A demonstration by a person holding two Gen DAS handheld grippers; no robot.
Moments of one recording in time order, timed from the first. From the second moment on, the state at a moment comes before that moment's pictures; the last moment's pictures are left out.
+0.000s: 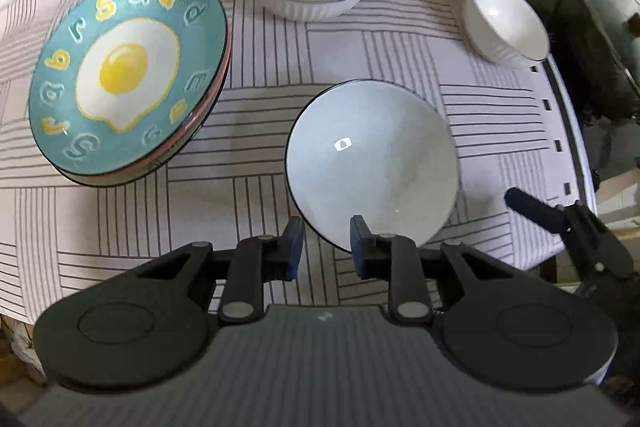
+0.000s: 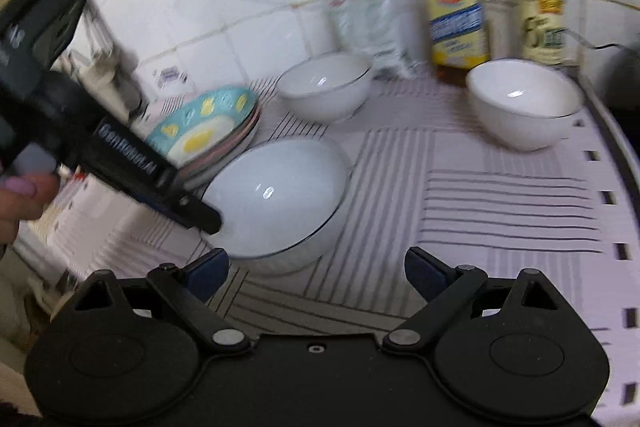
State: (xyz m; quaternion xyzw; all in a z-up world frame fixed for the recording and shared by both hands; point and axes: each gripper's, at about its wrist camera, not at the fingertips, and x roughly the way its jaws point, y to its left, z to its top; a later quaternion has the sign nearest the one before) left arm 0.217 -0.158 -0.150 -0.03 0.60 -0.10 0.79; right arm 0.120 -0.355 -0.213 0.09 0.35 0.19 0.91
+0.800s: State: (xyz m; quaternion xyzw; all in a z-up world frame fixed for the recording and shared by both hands) left arm 0.280 -0.233 -0.102 0.02 0.54 -0.22 0.81; right arm 0.167 -0.453 -0.202 0.35 0.27 -0.01 0.90
